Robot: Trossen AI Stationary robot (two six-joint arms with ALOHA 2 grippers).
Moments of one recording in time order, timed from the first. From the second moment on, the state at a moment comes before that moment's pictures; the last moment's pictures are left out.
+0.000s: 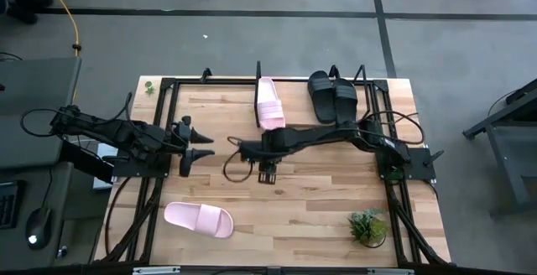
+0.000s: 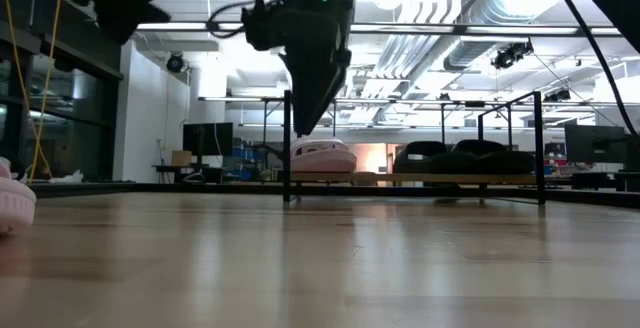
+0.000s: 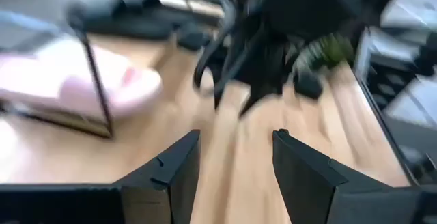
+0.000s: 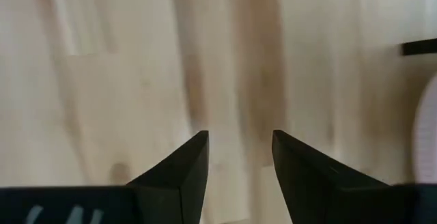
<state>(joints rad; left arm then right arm) -0.16 0.53 0.53 -0.40 -0.35 -0.32 0.09 2.25 2.05 -1.14 0.12 0.17</state>
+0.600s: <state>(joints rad) -0.16 0.53 0.49 -0.57 -0.12 -0.51 0.35 2.25 2.05 -1.01 0.26 0.18</state>
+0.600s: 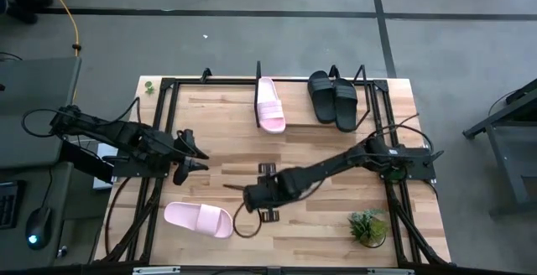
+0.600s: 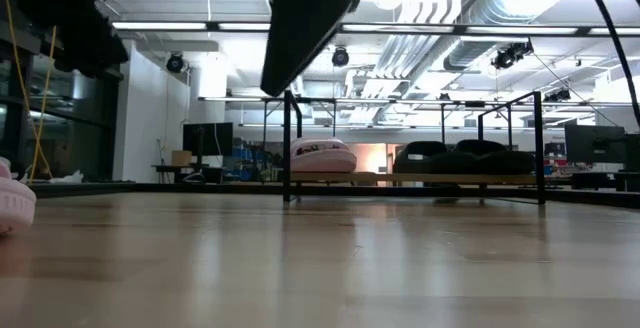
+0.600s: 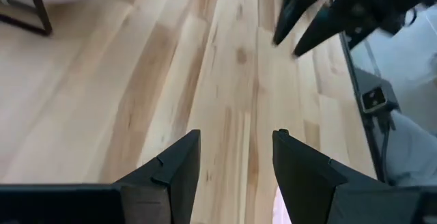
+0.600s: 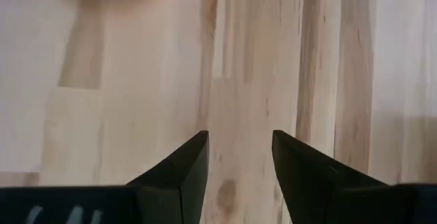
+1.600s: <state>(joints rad) -0.16 0.53 0.46 -0.52 -0.12 -0.53 0.42 2.25 2.05 -0.73 0.33 0.02</state>
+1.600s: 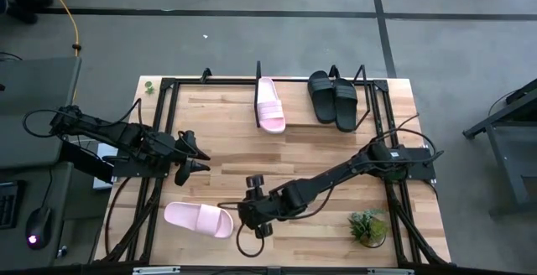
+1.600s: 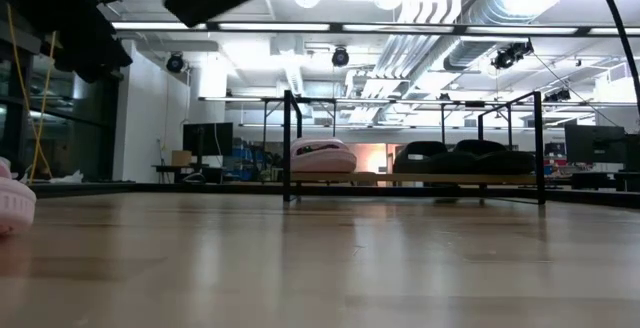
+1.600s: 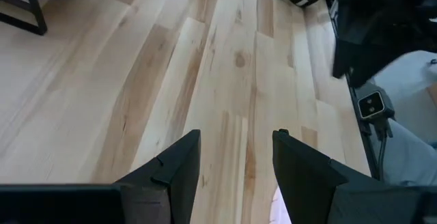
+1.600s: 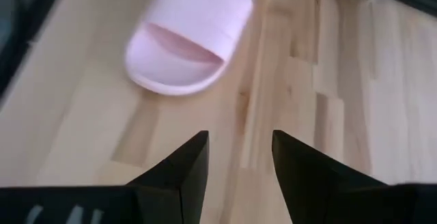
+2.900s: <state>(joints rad) -0.16 0.53 0.46 -0.52 -0.15 -0.53 0.43 2.37 2.05 -0.43 0.37 -0.27</state>
